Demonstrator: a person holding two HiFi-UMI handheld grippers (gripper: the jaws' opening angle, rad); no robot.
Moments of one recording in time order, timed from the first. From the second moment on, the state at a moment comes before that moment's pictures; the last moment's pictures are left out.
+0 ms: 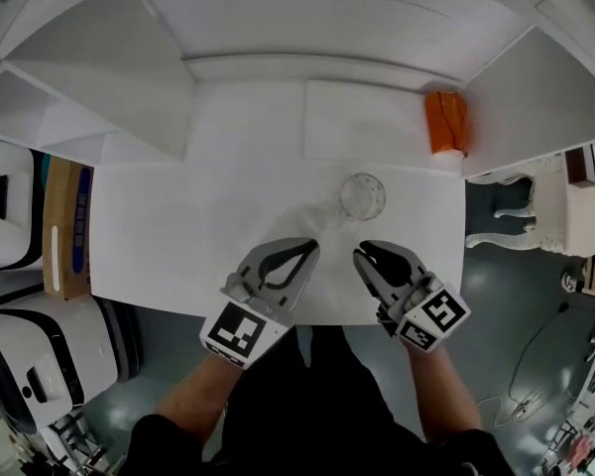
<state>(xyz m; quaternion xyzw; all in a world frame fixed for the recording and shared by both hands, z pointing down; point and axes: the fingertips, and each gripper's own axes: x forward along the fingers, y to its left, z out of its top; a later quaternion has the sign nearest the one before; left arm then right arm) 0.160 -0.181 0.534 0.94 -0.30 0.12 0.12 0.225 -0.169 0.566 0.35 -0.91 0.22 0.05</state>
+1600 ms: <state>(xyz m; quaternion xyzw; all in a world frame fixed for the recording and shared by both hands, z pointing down) 0.142 -0.189 0.593 0.94 -0.29 0.14 0.14 0.216 -0.208 0.679 0.37 -0.87 0.33 0.05</state>
